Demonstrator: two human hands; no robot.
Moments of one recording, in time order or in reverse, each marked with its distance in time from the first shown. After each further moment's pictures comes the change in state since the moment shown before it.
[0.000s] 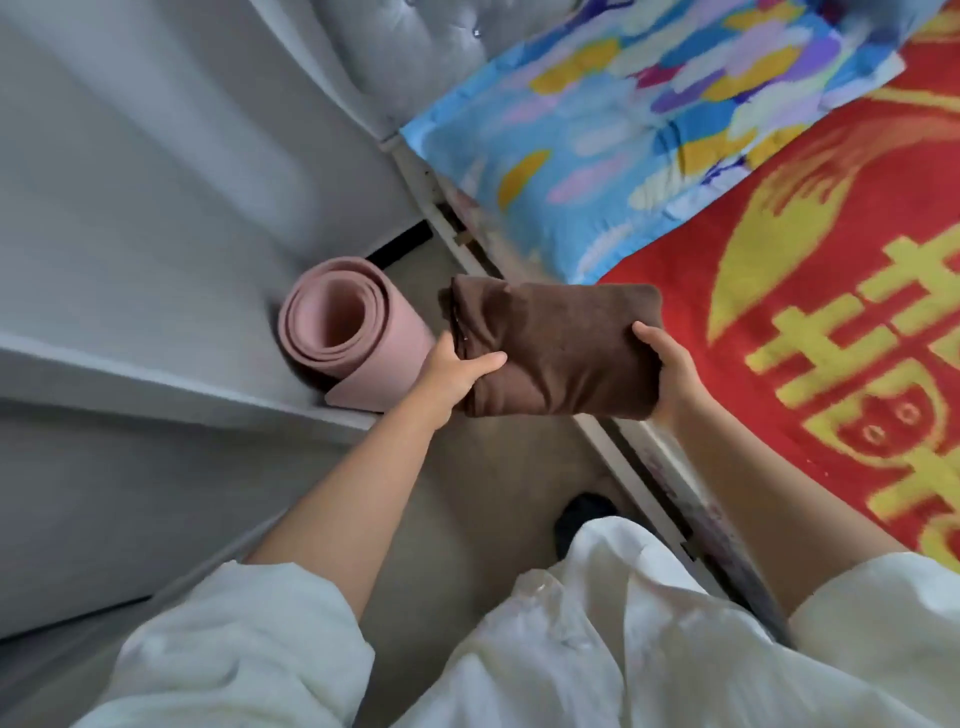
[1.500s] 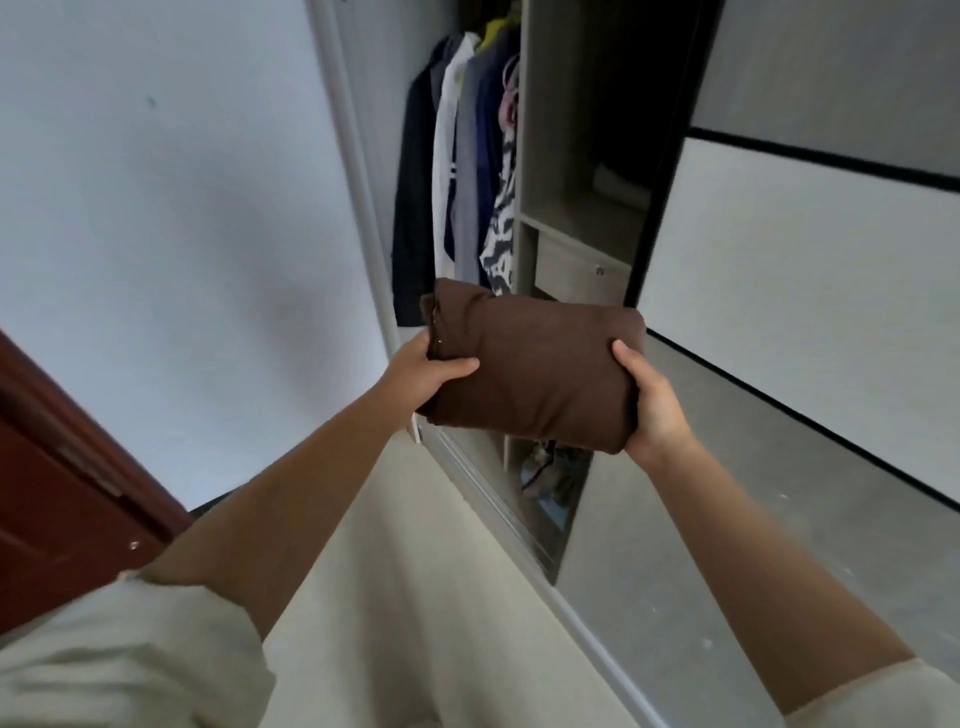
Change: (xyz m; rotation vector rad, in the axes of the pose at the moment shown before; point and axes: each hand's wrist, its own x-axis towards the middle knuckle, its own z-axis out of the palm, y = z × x) left_hand -0.558 -0.410 -0.843 -0.630 1.282 0.040; right_hand -0.463 0.669 0.772 -0.825 -1.242 0.214
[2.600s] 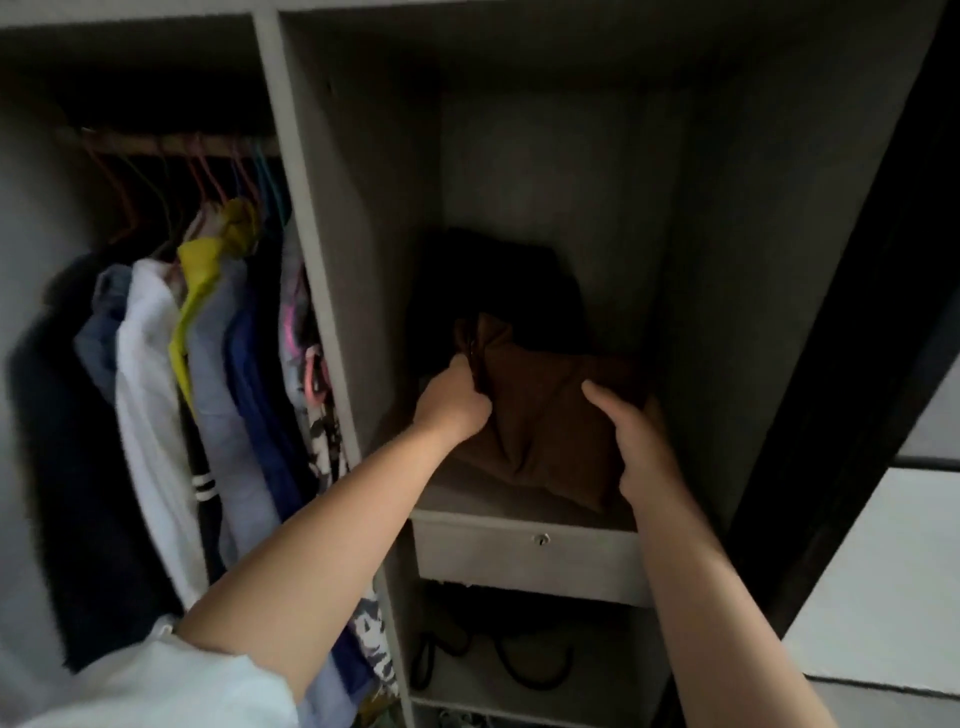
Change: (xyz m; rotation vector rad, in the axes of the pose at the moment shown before) left_hand 0.411 0.177 0.108 0.547 -0.554 0.581; right_hand 0.275 -0.162 0.074 0.016 0.847 -0.510
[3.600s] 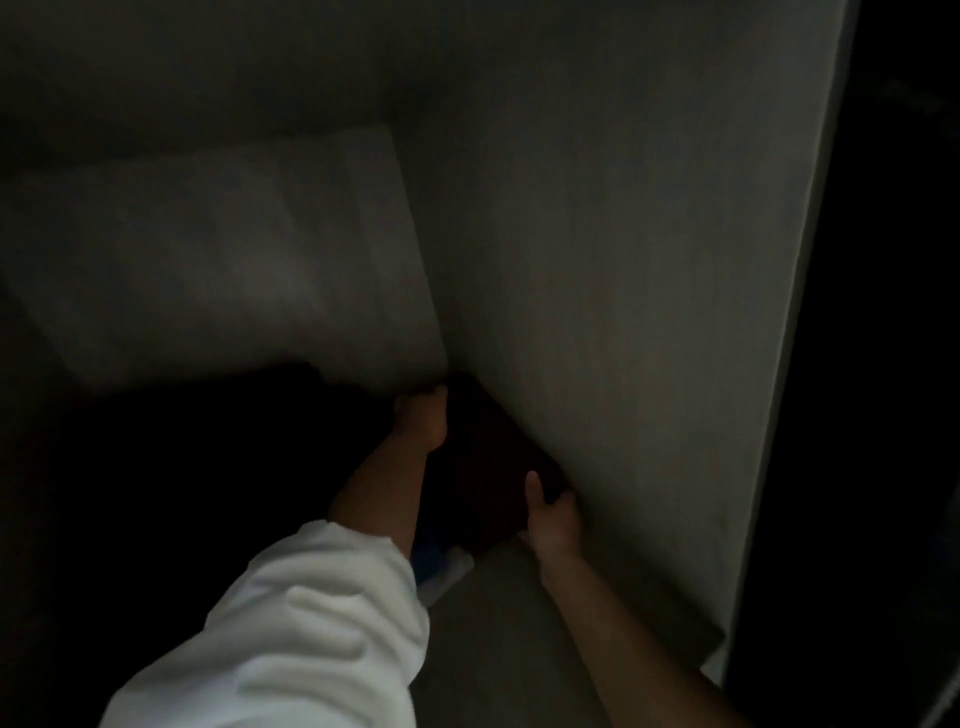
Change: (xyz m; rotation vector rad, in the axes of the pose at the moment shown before) left_hand 0.274 0.108 0.169 0.540 -0.376 0.598; right_hand 0.186 0.043 -0.016 0.047 0.781 -0.120
